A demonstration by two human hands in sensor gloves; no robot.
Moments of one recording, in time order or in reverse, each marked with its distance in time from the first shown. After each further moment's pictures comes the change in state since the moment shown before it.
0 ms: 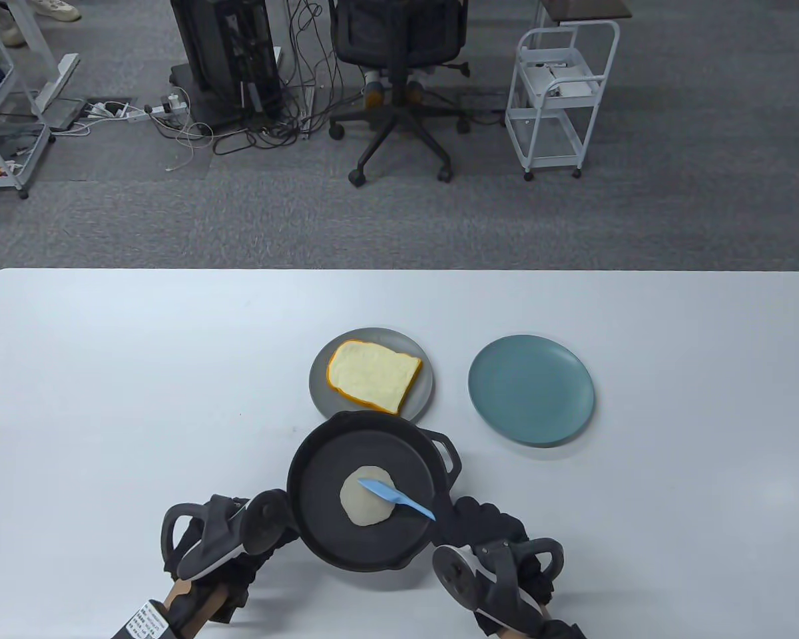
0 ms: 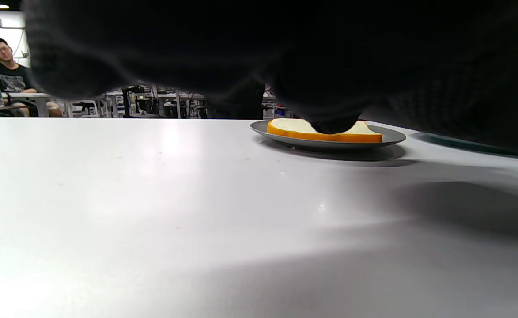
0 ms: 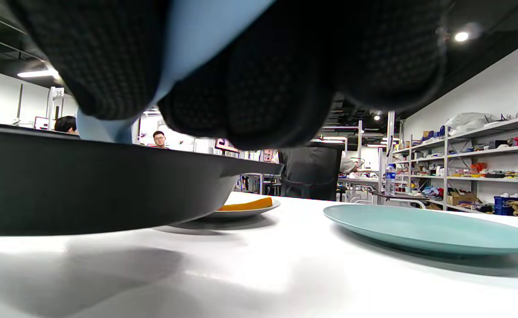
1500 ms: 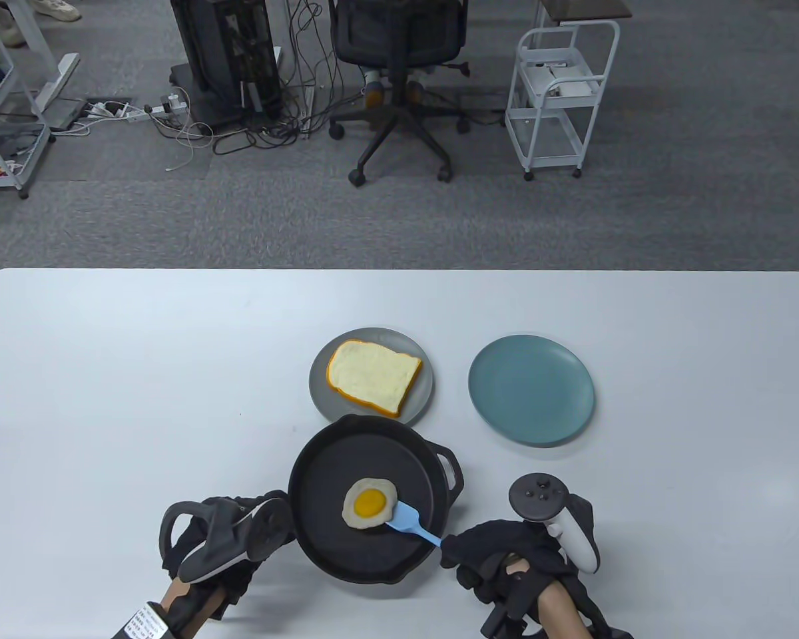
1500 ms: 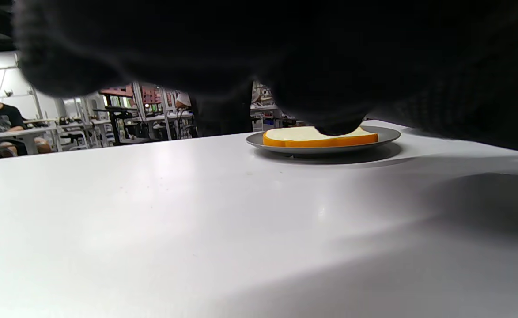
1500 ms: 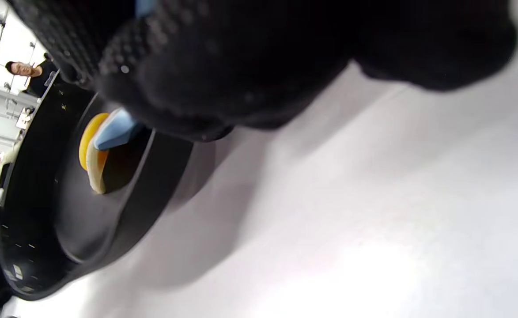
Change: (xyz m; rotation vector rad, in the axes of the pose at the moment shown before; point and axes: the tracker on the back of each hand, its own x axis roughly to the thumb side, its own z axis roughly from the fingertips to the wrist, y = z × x) left_hand 0.006 0.004 0.003 0.054 -0.050 -0.123; right_hand -0.067 0.059 -0.004 0.879 0.442 -0.846
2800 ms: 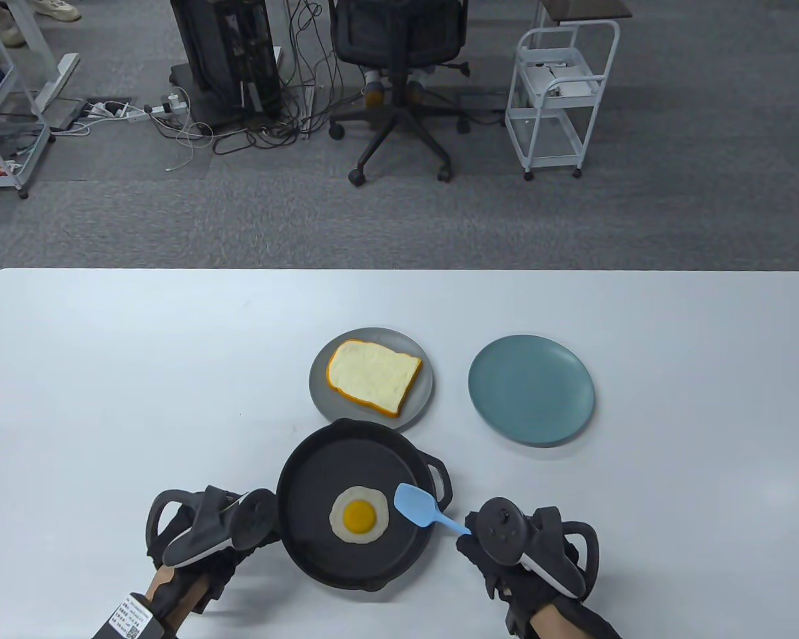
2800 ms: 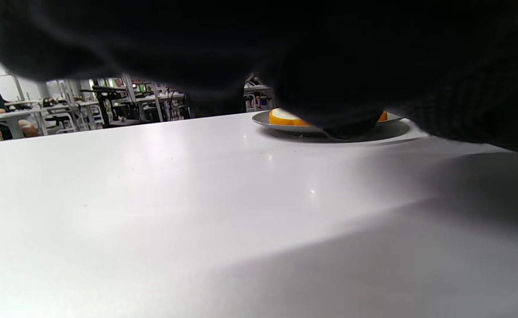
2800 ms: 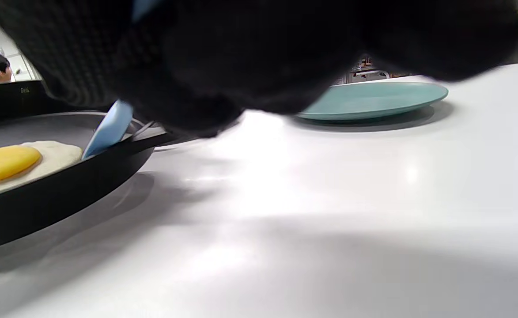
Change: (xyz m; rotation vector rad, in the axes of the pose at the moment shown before) left_hand -0.019 -0.005 -0.007 -0.069 -0.051 -0.007; right_hand 0.043 -0.007 0.045 -0.515 -0.171 0.707
